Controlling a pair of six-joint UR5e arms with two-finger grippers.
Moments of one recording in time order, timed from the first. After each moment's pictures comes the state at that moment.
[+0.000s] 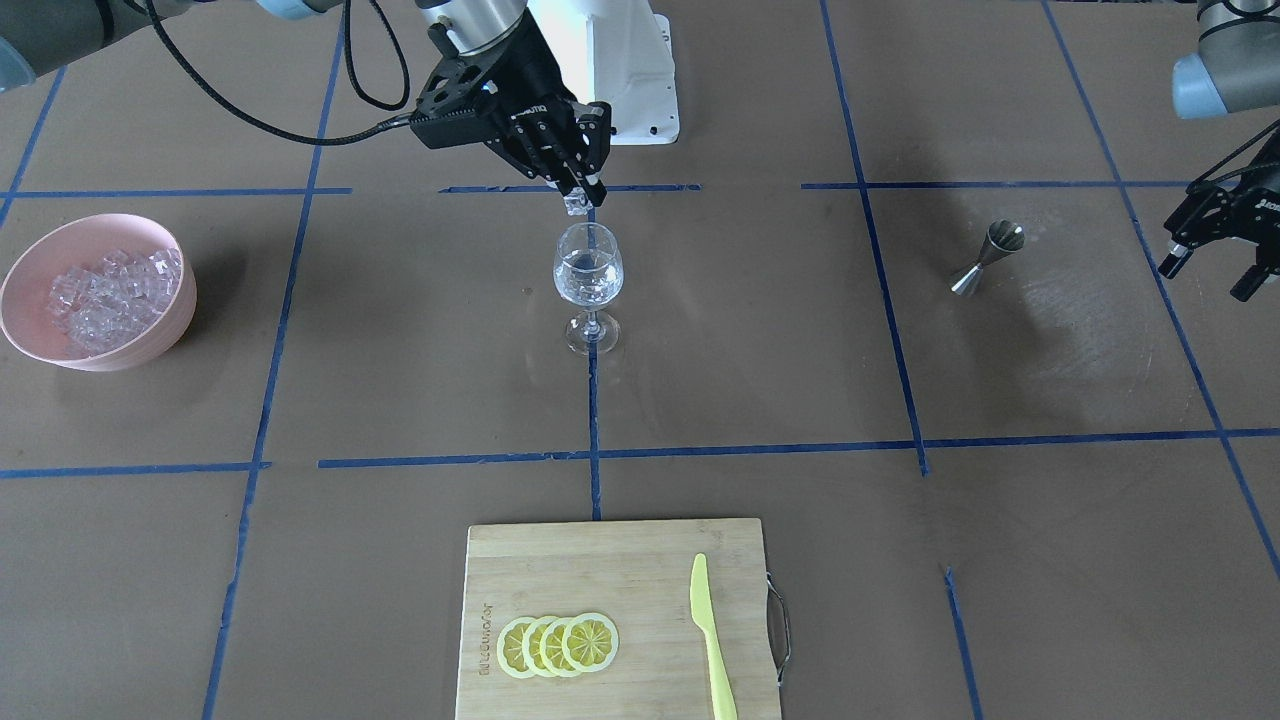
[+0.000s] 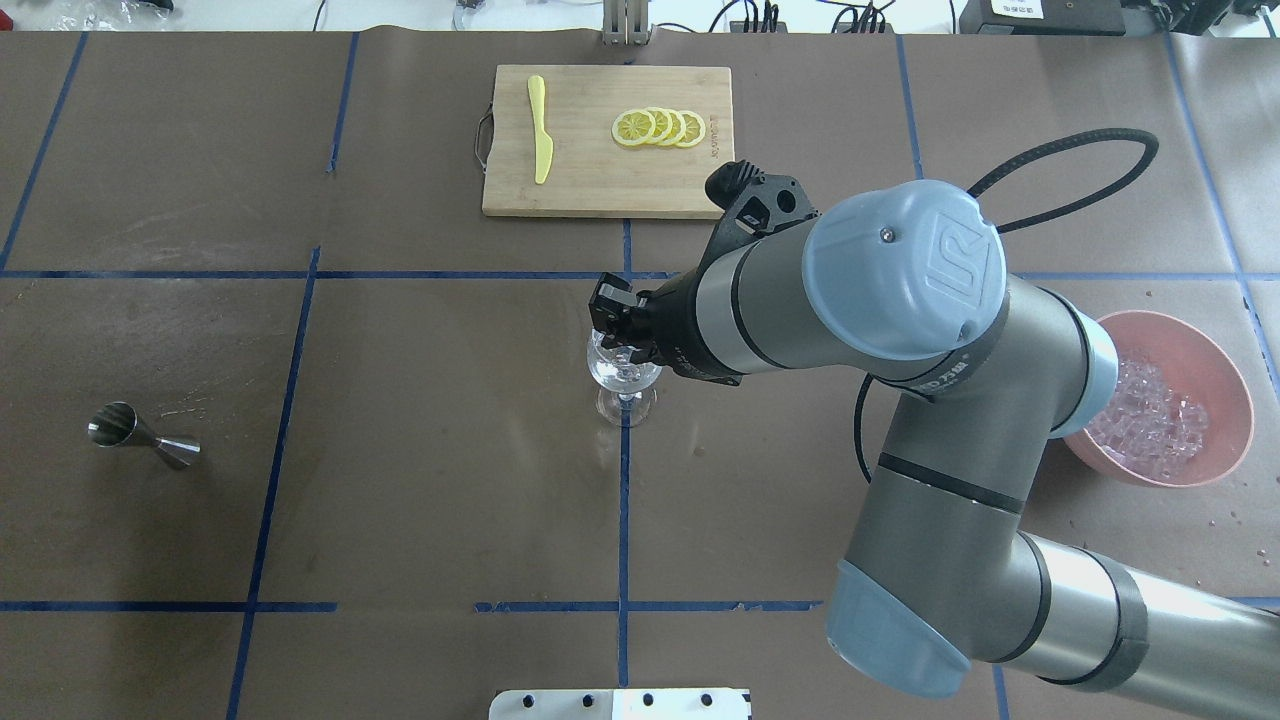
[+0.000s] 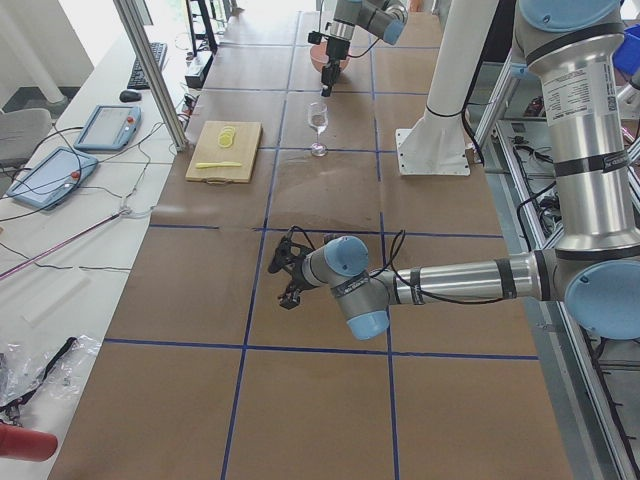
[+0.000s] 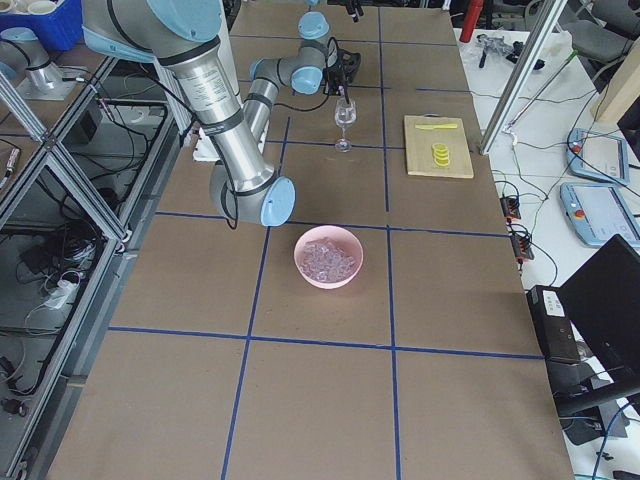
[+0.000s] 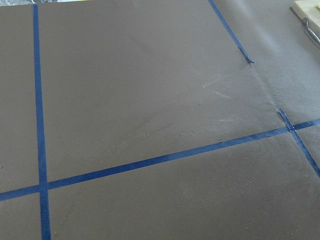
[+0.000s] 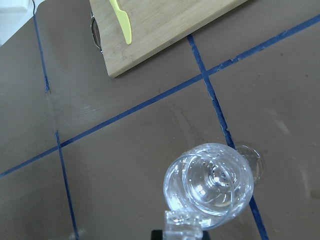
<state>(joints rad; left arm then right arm) -1.21 -1.34 -1.58 -2.85 -2.15 -0.70 0.50 -0.92 1.97 -1.41 1.77 1.71</state>
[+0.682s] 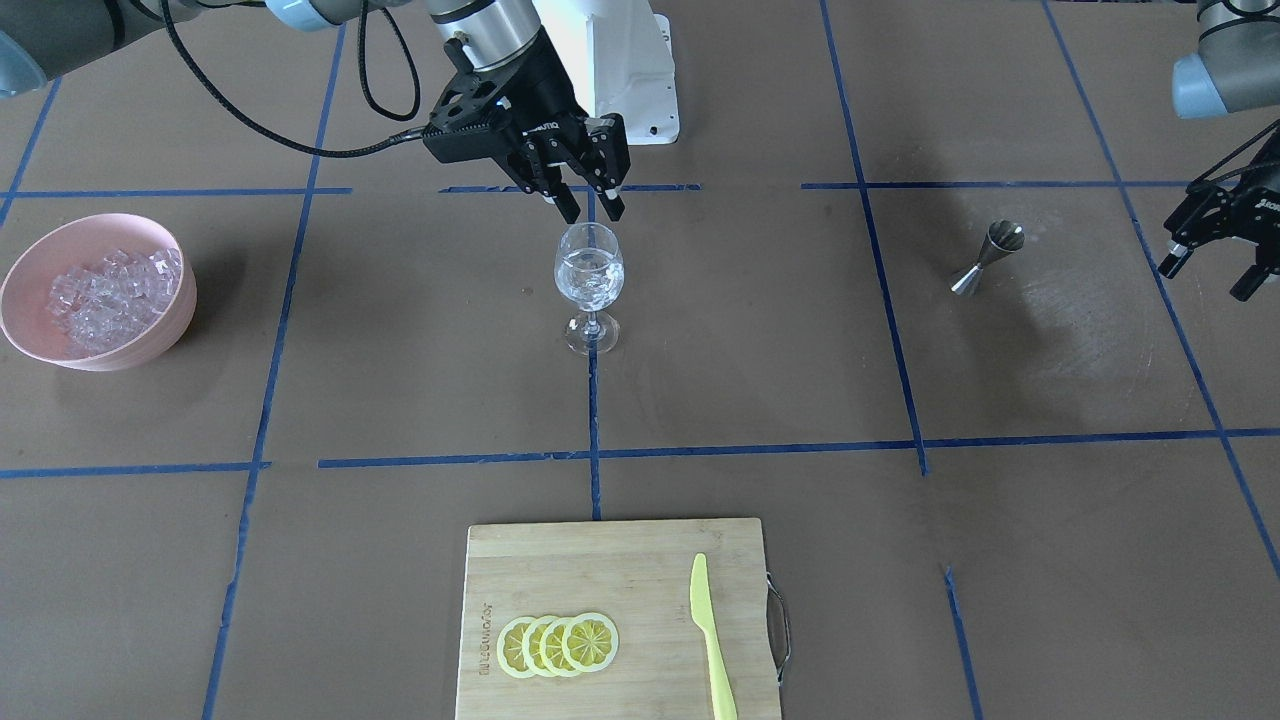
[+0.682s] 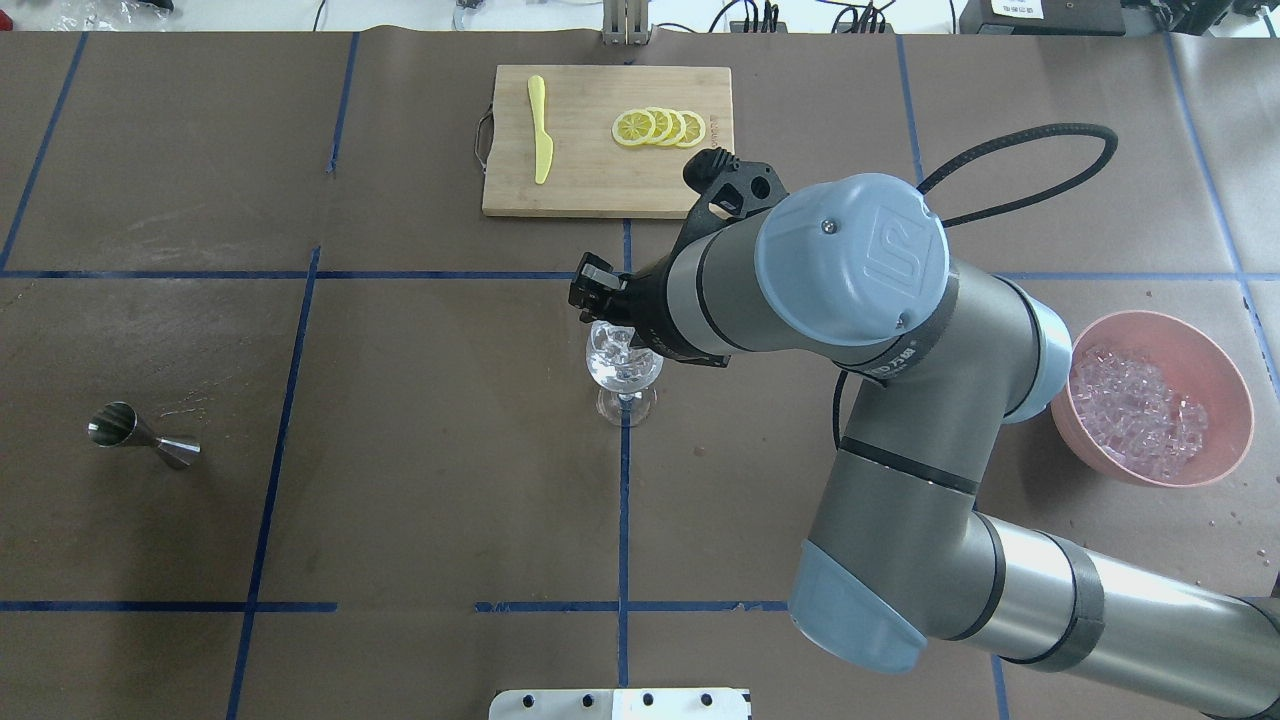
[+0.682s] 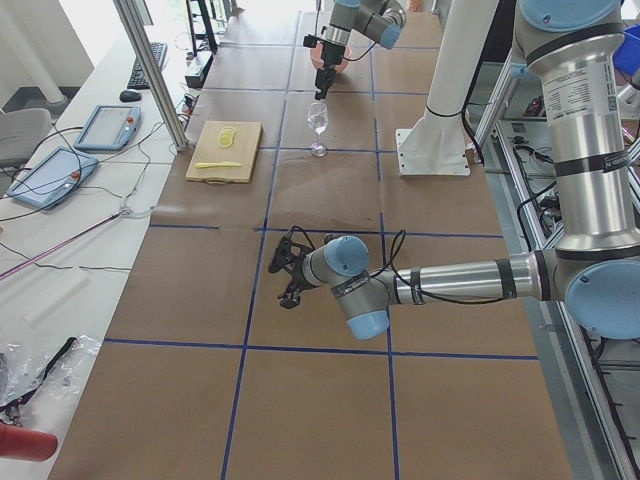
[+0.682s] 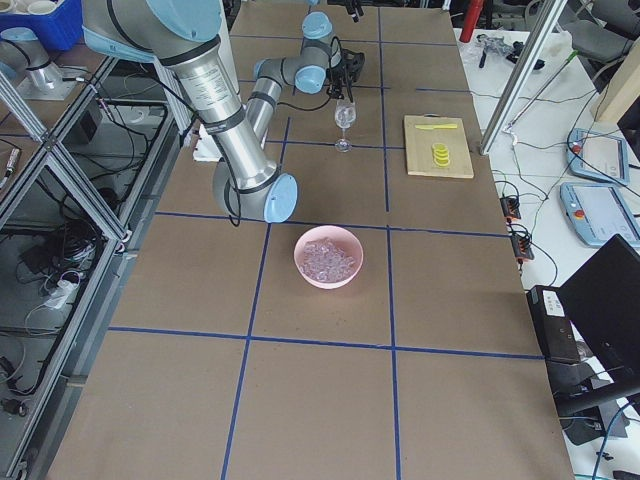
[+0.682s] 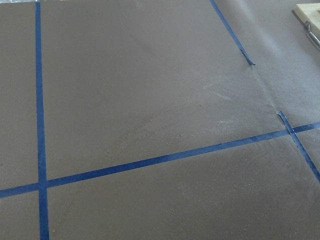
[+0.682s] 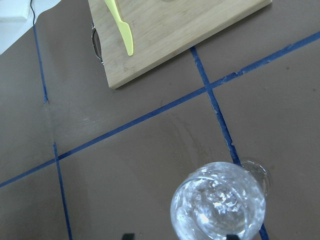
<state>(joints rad) -1.21 -1.34 -1.58 -2.85 -2.15 -0.70 0.51 -0.91 1.95 -1.41 1.75 1.70</state>
